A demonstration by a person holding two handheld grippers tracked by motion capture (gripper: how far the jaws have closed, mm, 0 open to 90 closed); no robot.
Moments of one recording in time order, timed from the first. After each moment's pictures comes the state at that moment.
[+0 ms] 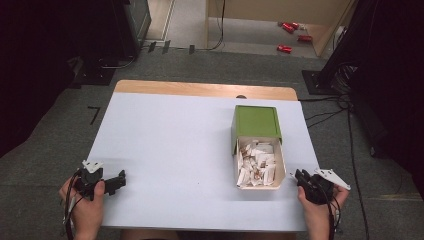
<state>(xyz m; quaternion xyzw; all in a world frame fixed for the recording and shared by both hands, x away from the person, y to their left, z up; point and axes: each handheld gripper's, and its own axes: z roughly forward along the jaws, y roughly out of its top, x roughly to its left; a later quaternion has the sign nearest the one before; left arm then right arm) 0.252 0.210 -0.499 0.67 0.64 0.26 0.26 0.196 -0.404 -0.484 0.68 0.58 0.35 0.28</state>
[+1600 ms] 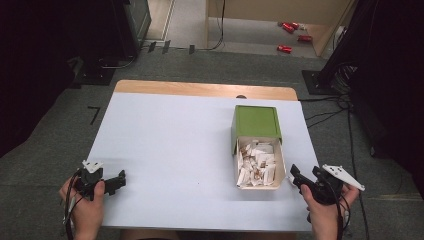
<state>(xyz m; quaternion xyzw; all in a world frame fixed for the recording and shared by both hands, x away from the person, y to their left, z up) 0.252 0.210 -0.499 0.67 0.64 0.26 0.26 0.182 -0.389 -0.426 0.67 0.56 0.40 0.28</state>
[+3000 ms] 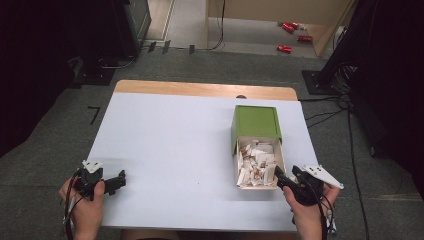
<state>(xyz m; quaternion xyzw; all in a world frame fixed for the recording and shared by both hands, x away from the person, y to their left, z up) 0.252 0.210 -0.499 0.67 0.64 0.26 0.26 0.184 -0.344 -0.426 0.65 0.59 0.40 0.26</state>
